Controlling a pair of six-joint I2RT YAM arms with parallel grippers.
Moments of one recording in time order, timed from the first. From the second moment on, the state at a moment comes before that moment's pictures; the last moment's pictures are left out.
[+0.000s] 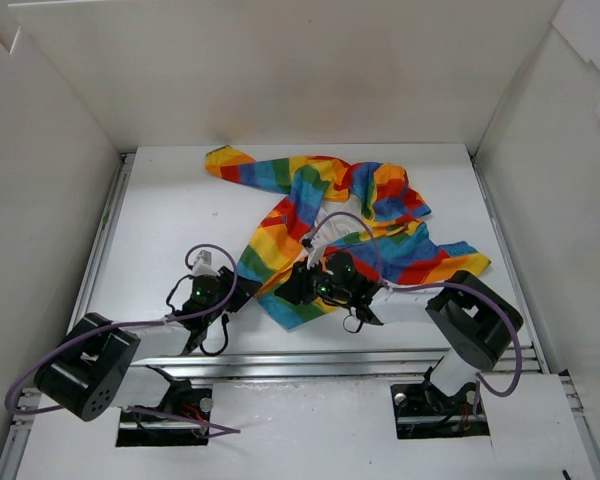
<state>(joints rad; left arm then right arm) -0.50 1.32 0.23 0.63 0.01 -1.15 0.79 1.60 0.58 0.66 -0.35 0.53</state>
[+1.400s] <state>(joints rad) -0.49 0.94 0.20 0.41 0.09 -1.20 0.81 1.69 0.72 0.63 -0.51 0.49</state>
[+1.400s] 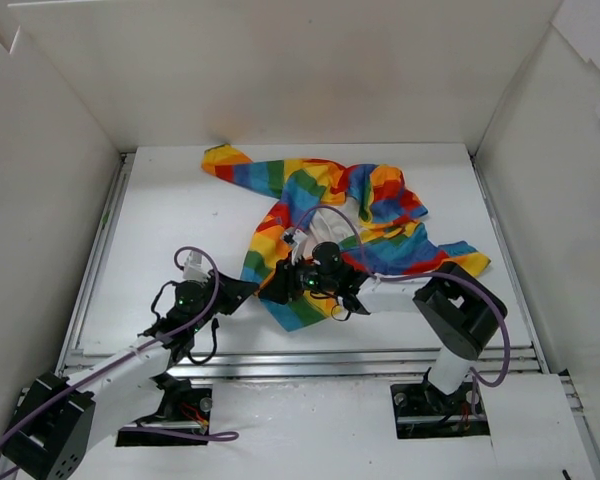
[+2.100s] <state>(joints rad) -0.49 0.91 0.18 0.40 0.09 -1.20 0.81 1.71 0.73 0.67 -0.54 0.53</state>
